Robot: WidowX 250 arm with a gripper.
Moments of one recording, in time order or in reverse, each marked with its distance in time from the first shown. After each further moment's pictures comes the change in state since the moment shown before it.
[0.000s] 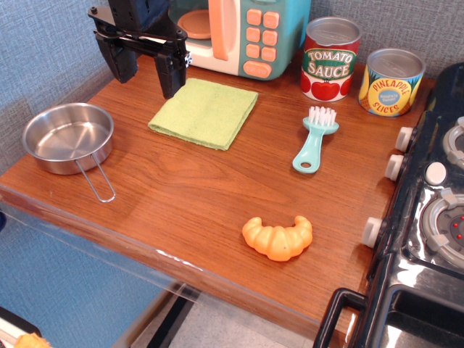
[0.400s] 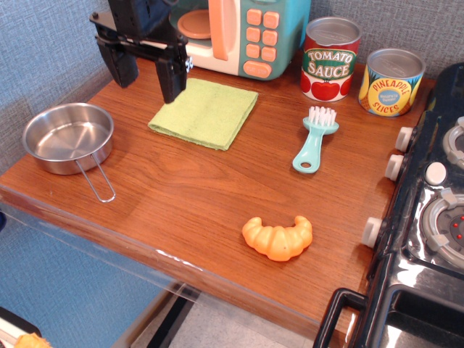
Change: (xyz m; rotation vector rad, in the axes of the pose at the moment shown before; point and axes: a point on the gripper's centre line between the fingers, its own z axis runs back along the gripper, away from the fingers) arm -0.002 0.000 -0.009 -0.010 0.027 0.010
